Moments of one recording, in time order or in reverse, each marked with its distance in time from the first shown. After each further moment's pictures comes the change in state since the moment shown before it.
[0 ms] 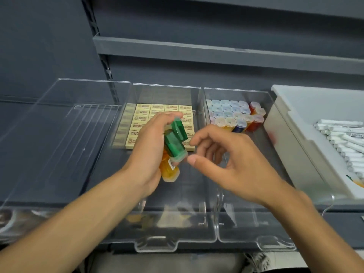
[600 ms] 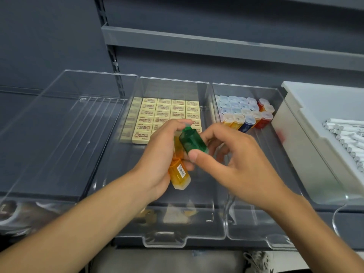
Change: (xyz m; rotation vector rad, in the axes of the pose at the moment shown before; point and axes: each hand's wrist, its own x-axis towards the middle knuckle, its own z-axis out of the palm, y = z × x) left_hand -0.002 -0.016 -0.009 -0.018 -0.058 -0.093; right_hand 0.000 -0.004 0.019 0.005 0.069 0.019
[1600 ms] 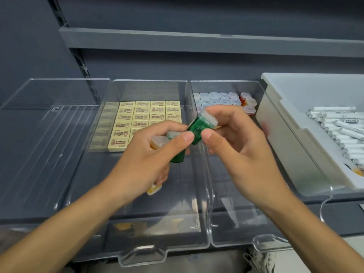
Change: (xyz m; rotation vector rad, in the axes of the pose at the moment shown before) left_hand 0.004 0.000 0.002 0.387 -0.295 0.319; right_hand -0.011 0.017 -0.017 0.441 0.260 0.073
